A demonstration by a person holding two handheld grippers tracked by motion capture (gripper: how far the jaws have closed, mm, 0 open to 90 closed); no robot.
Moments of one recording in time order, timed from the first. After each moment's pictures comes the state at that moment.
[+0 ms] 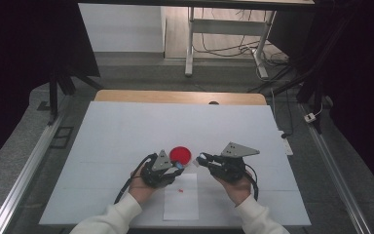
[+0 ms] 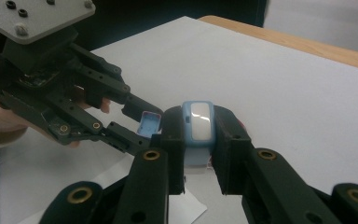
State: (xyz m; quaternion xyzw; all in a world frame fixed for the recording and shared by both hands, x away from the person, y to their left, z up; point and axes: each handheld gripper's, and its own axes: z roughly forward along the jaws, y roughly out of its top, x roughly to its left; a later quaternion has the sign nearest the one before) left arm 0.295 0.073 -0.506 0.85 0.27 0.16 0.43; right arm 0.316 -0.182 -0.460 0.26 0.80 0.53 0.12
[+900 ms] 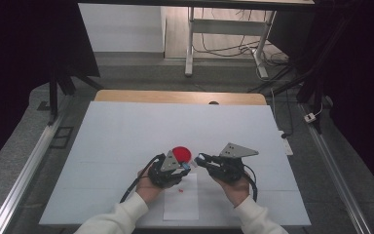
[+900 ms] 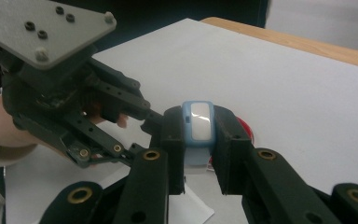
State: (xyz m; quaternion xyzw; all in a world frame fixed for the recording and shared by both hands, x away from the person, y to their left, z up) left arm 0.300 0.052 -0.510 0.85 0.26 0.16 0.42; right arm 0.313 -0.178 -0.460 0.27 0.79 0.53 0.11
